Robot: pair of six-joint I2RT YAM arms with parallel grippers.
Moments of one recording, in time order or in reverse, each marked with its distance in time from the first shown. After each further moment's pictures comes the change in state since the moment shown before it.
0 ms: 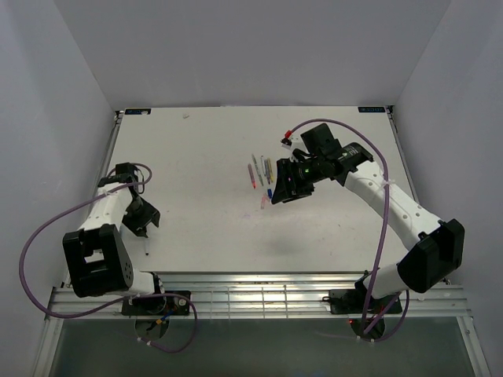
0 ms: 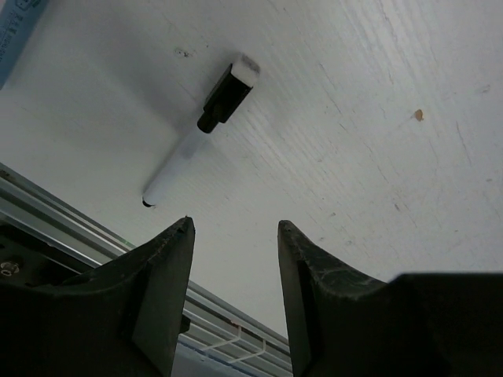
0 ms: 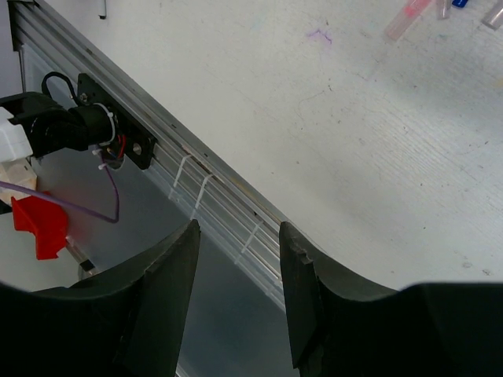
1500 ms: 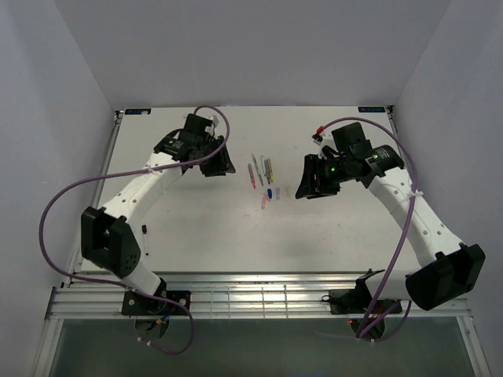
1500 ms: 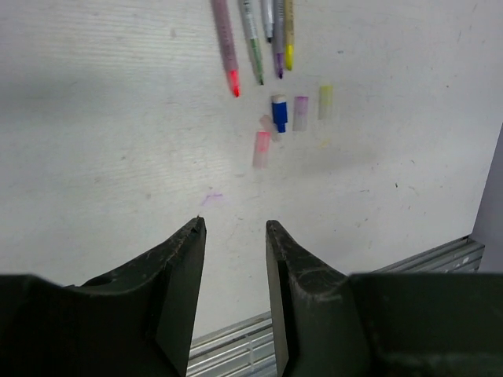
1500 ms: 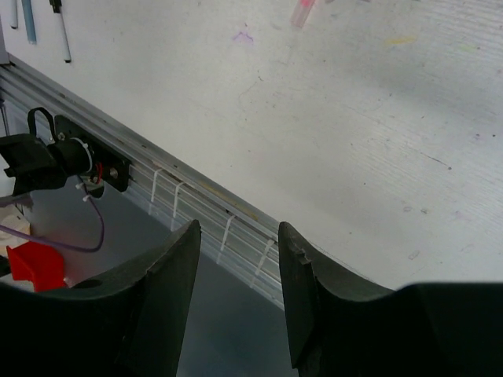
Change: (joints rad) left arm -0.644 0.227 0.536 0.266 0.284 0.094; right arm -0.170 -0.147 -0.035 -0.115 0.070 -0.029
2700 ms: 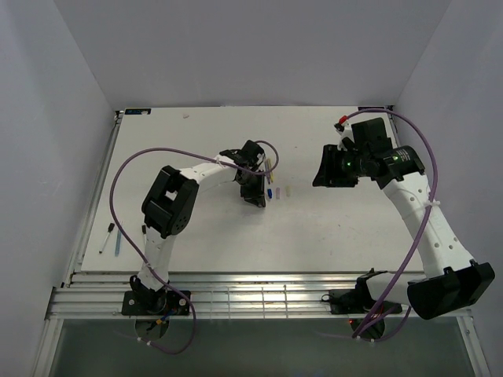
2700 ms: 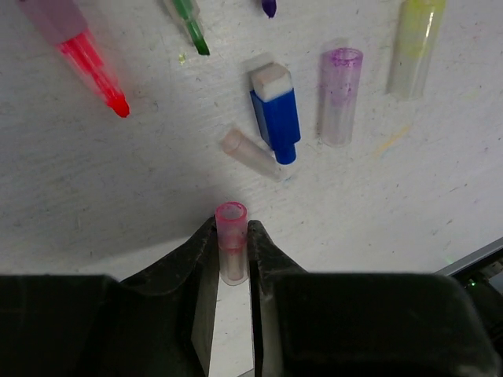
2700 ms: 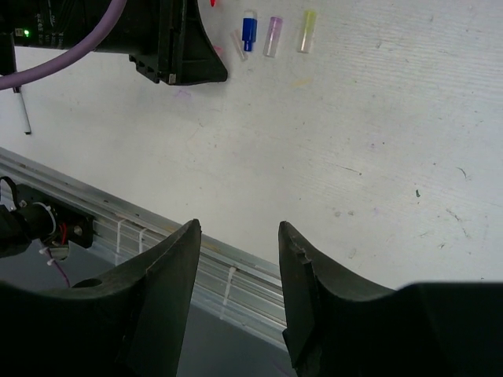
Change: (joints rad) left arm -0.184 0.489 0.090 0.088 0.097 0.026; right arm -0.072 -0.050 0.051 -0.013 0.158 -0.016
